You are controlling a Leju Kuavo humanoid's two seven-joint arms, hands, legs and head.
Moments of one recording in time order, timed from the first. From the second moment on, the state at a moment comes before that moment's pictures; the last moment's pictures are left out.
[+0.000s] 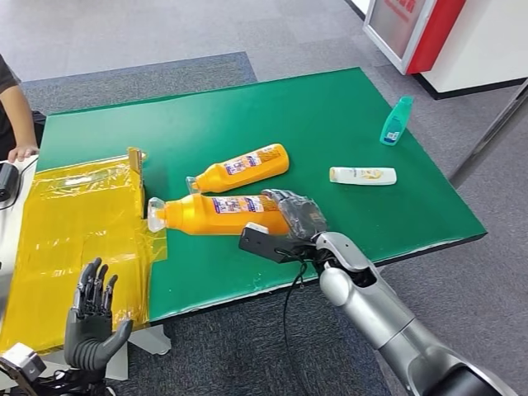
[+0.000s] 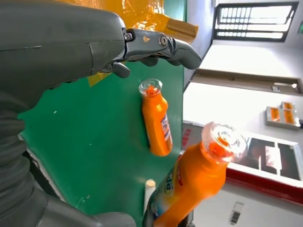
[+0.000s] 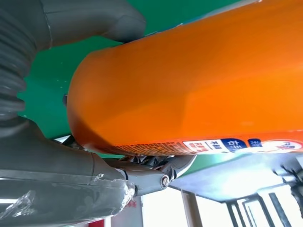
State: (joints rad) left arm 0.15 -0.09 -0.01 -1.39 0.00 -0.34 -0.61; right arm -0.41 -0.09 0.46 -1.24 0.72 0.00 0.09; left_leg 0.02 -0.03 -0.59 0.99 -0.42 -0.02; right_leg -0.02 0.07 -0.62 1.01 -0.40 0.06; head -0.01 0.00
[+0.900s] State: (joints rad) left arm 0.05 -0.08 -0.17 -1.43 0.21 -0.58 -0.36; right arm -0.23 0.04 0.64 -1.27 0.69 -0.19 -0.04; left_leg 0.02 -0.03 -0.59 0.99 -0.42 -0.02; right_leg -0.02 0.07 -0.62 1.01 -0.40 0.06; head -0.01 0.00
